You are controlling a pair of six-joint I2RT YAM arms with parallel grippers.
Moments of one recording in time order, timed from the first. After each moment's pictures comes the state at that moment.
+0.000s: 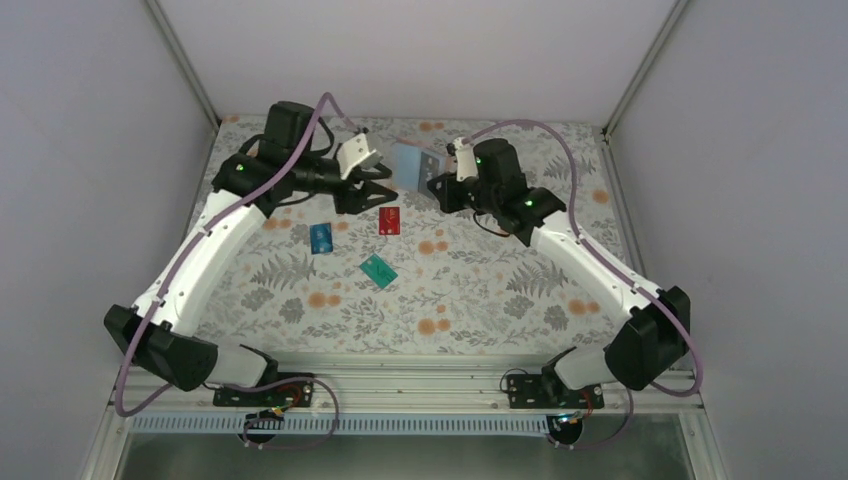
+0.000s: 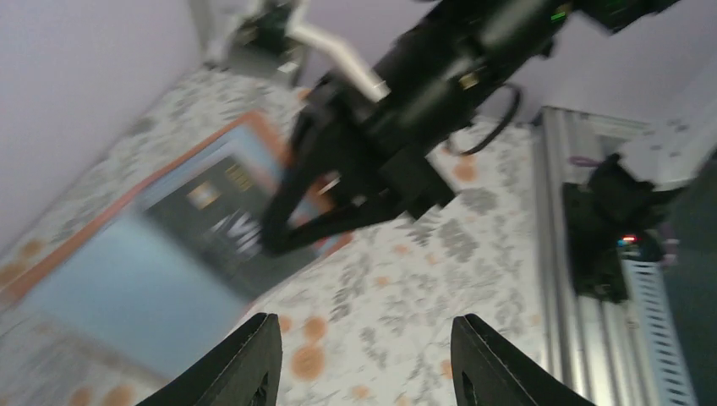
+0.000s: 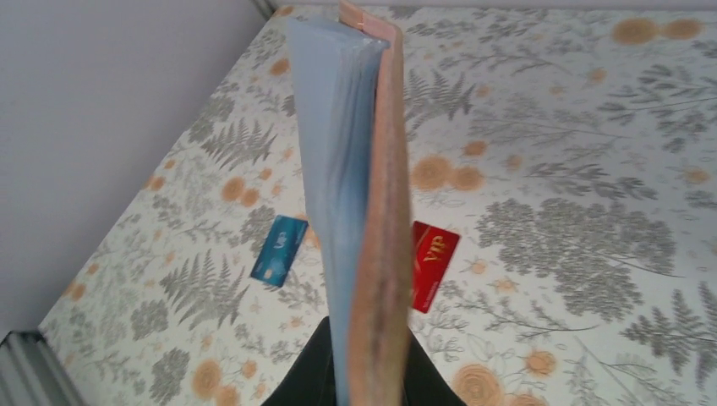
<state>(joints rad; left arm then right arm) -0.38 1.38 1.56 -0.83 0.76 0.45 0.57 1.41 1.26 -0.41 -0.20 0.34</state>
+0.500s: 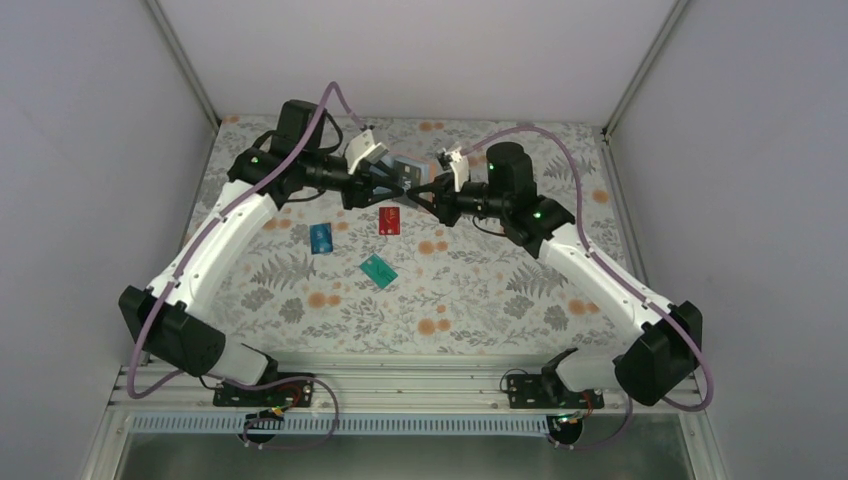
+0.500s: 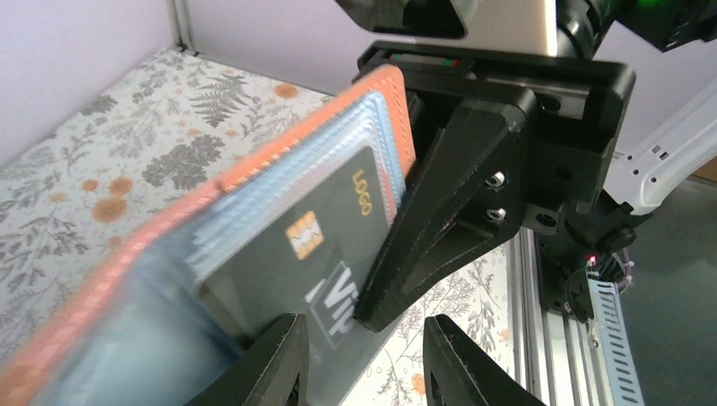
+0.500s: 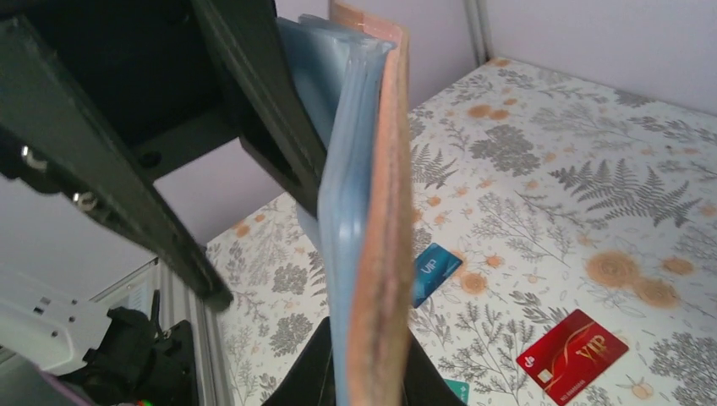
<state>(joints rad) -0.42 1.47 1.56 -0.78 0.87 0.36 0.59 1.33 1.19 -0.21 -0.61 0.18</state>
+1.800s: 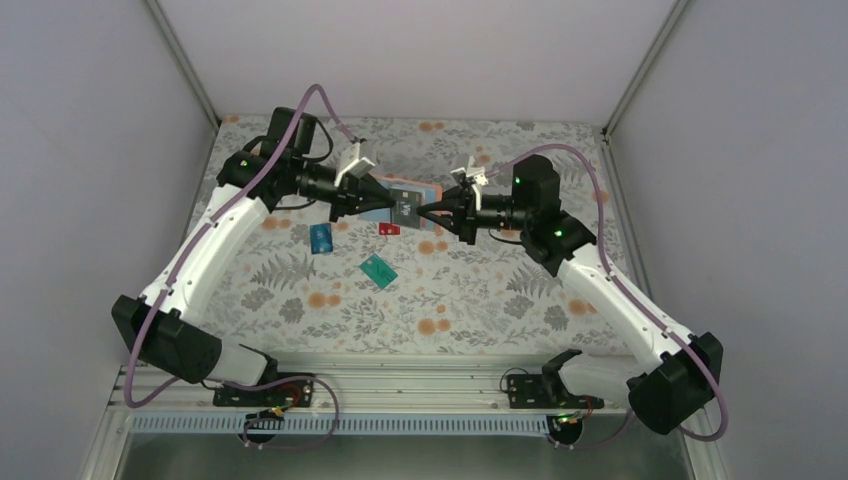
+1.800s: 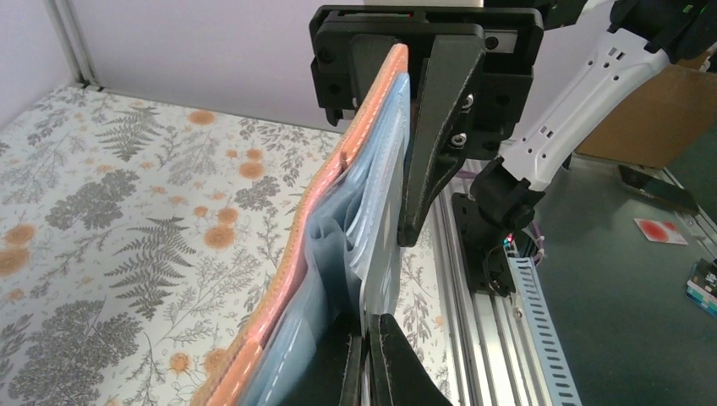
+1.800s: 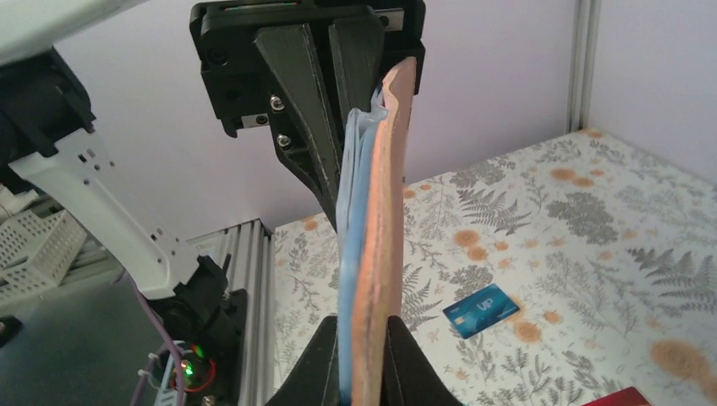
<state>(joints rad) -0.38 1.42 1.53 -0.90 1.09 0.53 0.53 1.18 1.06 -0.12 -0.87 0.05</state>
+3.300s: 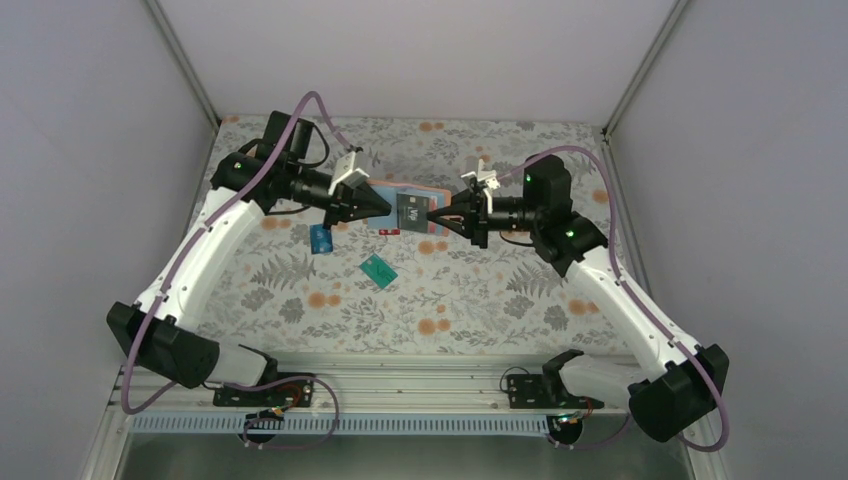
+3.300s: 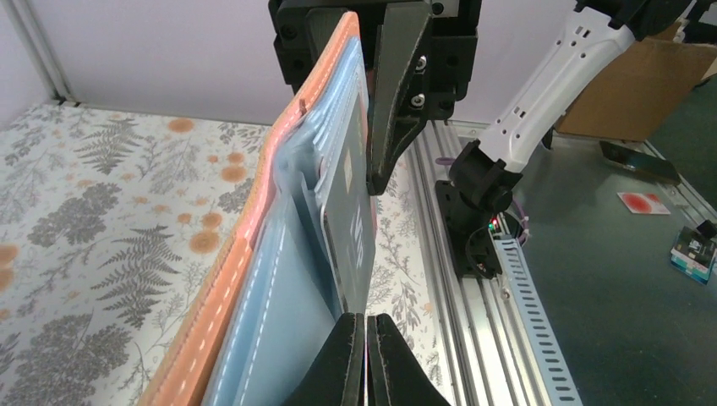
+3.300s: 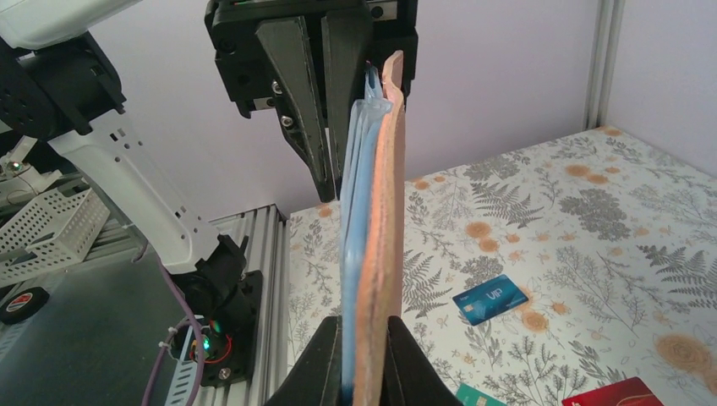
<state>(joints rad) -0.38 1.40 1.53 -1.01 1.13 0.67 0.48 1.14 1.07 -0.21 -0.97 -0.03</state>
